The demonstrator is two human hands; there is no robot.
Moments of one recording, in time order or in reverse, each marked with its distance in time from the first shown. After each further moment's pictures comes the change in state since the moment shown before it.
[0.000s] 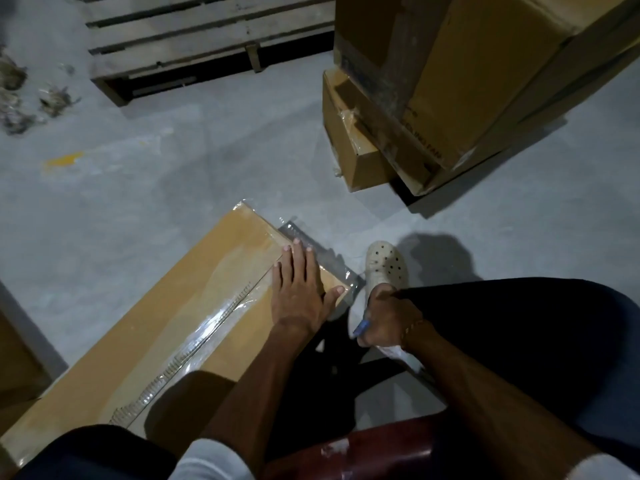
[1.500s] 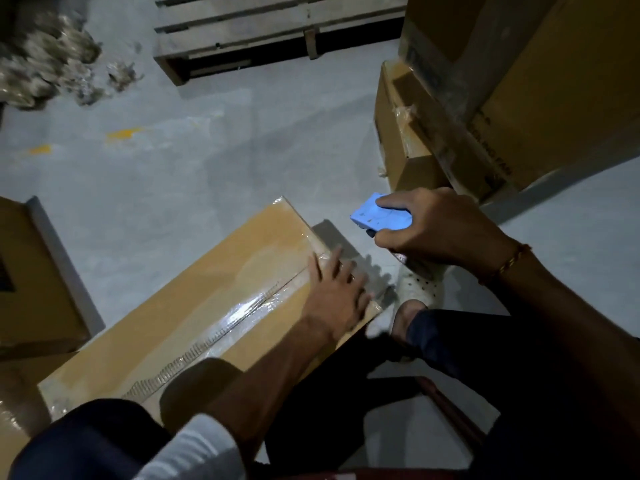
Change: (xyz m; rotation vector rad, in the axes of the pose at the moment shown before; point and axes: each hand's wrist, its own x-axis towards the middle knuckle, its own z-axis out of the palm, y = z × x) left_hand 0.016 0.004 -0.005 0.051 -0.065 0.197; right_hand -0.029 -0.043 -0.143 0.064 0.555 -0.392
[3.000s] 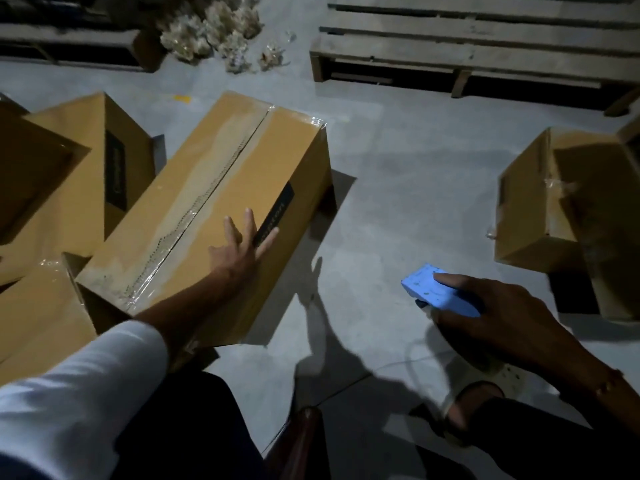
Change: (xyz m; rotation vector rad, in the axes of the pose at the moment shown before) left_hand -0.116 -0.297 0.012 0.261 -0.191 -0.693; right_hand 0.030 -0.060 0.070 -0.068 -0.243 -0.069
